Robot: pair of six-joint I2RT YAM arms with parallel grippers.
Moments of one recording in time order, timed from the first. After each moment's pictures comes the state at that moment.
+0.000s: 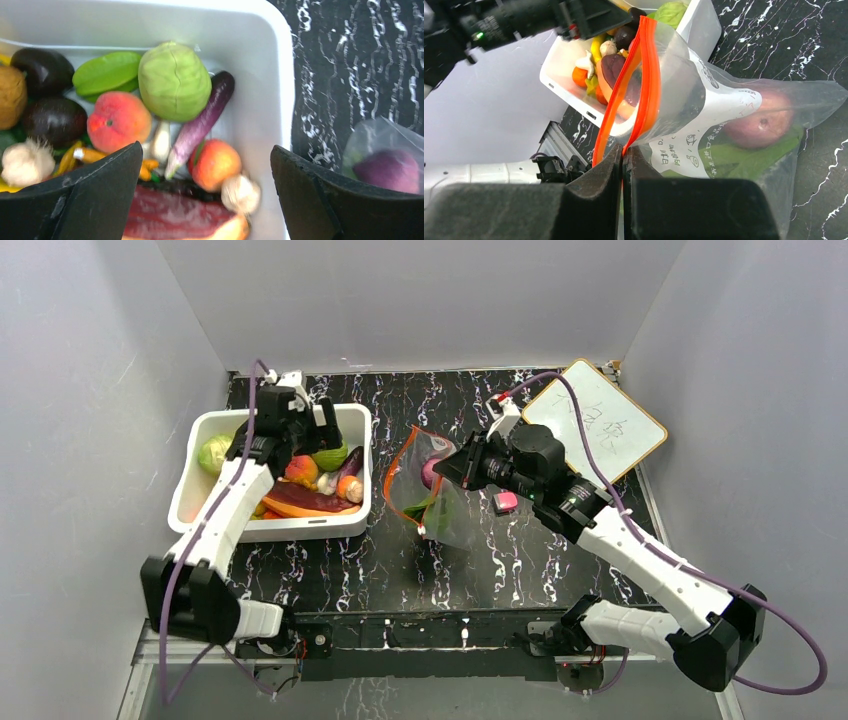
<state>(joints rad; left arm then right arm) -0.19 1.28 1.15 -0.54 -0.04 -0.28 0.70 1.07 1.02 -0.18 -0.19 0.65</state>
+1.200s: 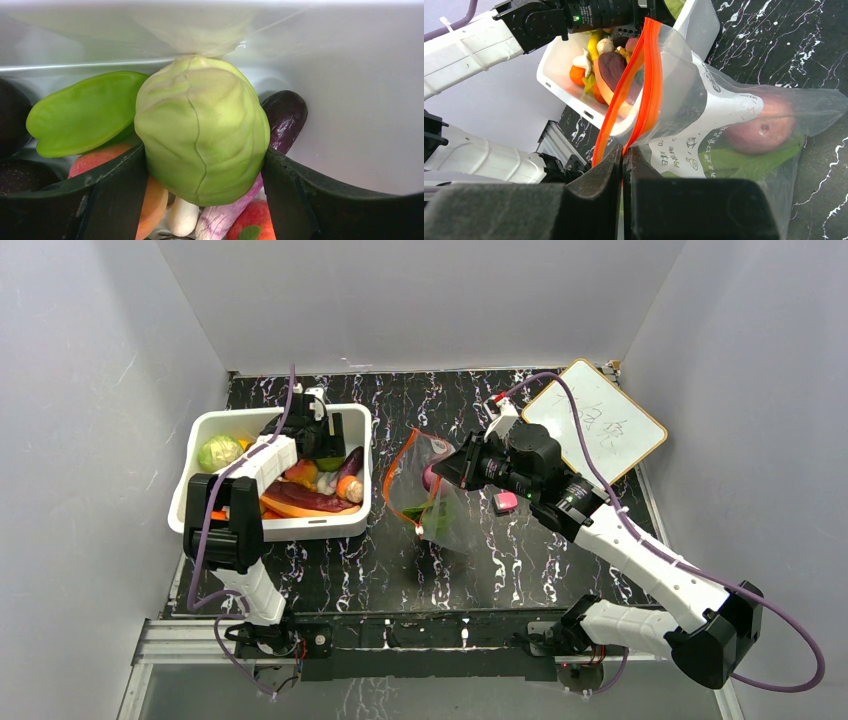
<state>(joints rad) -0.13 1.75 1.18 -0.31 0.01 -0.15 0.70 1.09 1.02 -0.18 -0.19 0.66</state>
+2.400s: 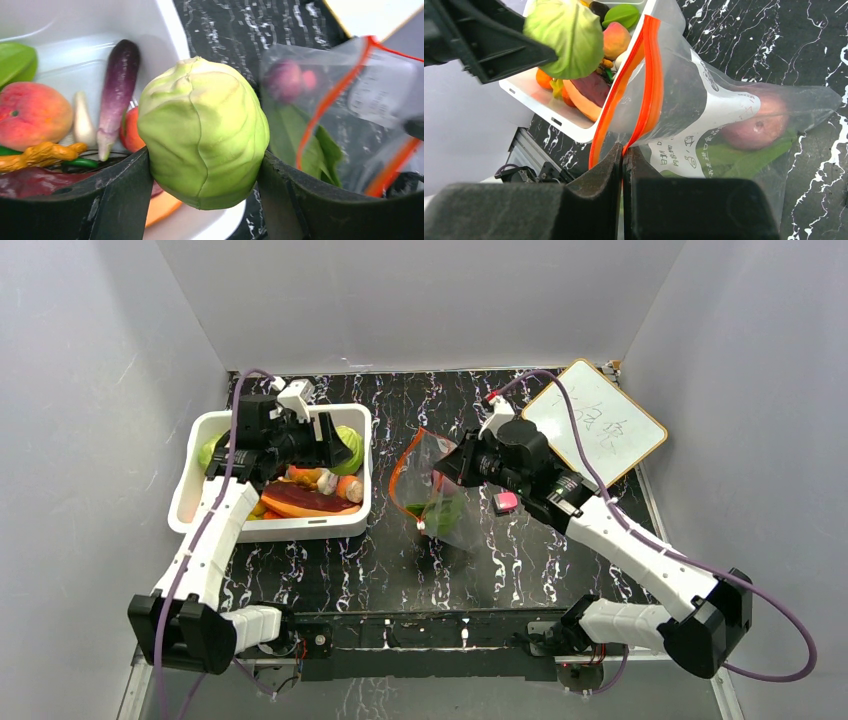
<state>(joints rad) -0.13 1.22 1.15 -0.62 0.41 -0.19 0.70 1.14 1.04 -0.24 -0.10 0.61</state>
